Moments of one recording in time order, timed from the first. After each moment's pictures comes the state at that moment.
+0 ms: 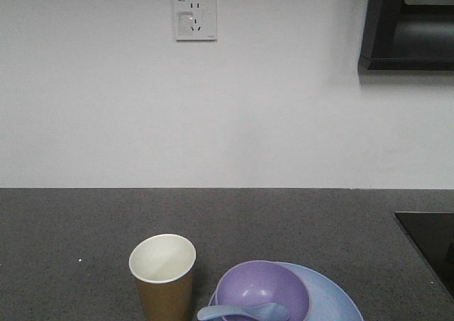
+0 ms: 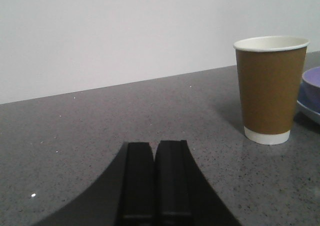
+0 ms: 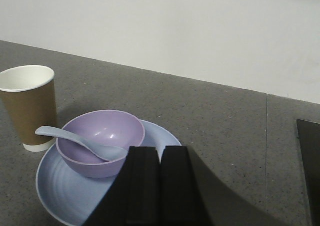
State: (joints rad) left arm -0.21 -0.01 0.03 -0.03 0.09 0.09; right arm 0.27 0.40 -0.53 0.15 0.44 -0.18
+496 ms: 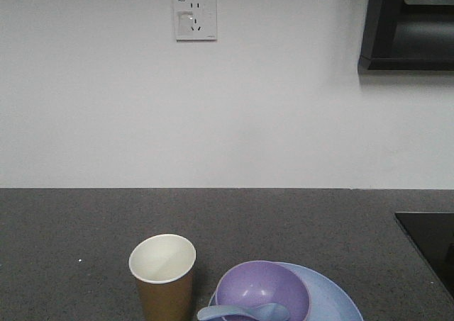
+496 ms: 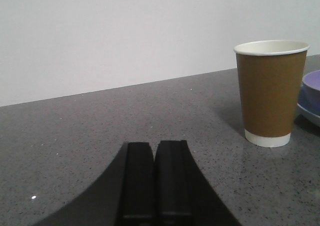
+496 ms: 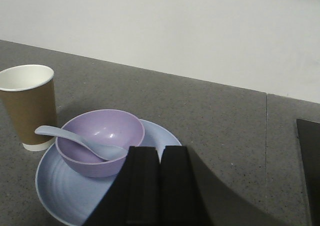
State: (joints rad) left arm -0.21 -0.01 0.03 -0.03 0.09 0.09; right arm 0.27 0.40 -0.53 0.15 0.44 -0.18
